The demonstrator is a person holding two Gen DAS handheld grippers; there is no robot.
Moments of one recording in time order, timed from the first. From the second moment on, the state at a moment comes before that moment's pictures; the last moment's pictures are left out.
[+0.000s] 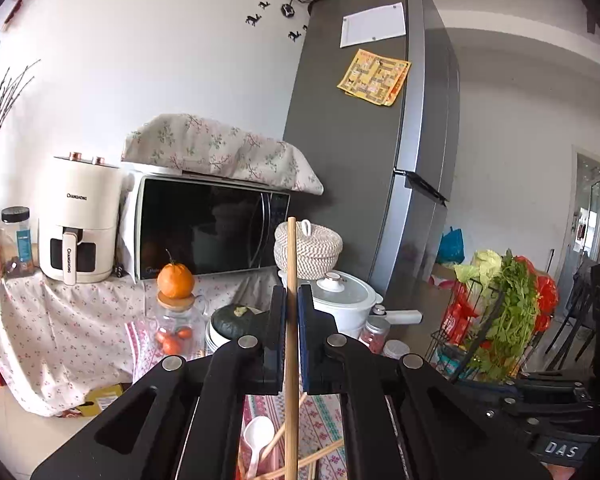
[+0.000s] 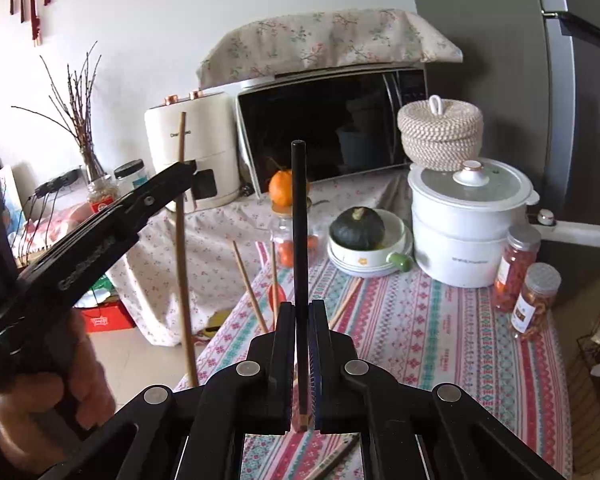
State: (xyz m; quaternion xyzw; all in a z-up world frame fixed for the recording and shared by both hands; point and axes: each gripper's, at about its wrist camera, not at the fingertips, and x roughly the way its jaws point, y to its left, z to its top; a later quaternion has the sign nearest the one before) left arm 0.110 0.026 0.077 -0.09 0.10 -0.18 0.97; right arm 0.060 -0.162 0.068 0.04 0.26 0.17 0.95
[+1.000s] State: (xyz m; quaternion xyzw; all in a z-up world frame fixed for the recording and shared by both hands) left arm 0.196 0.028 -0.018 -0.04 0.14 -0.13 0.98; right arm 0.112 -0.140 0.042 0.09 0.21 0.19 0.95
